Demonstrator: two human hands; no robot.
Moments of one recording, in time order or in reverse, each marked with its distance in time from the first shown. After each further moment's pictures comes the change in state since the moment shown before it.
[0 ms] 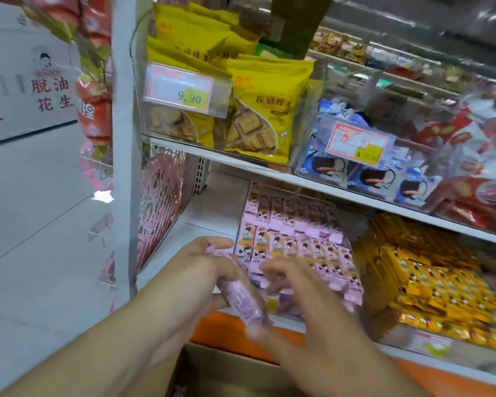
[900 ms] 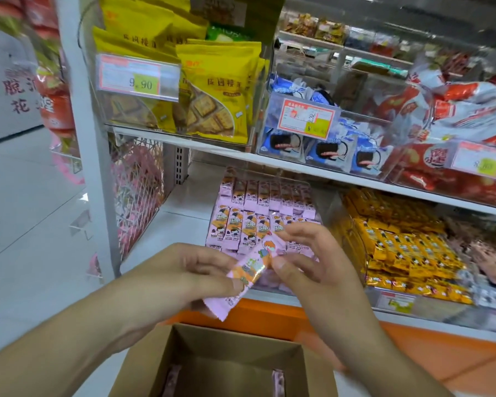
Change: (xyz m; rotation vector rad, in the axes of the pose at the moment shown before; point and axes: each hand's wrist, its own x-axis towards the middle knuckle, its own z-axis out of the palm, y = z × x) left_hand -0.030 -0.009 0.005 0.511 -0.305 -0.029; right_hand -0.028 0.029 -0.015 0.680 0.348 0.162
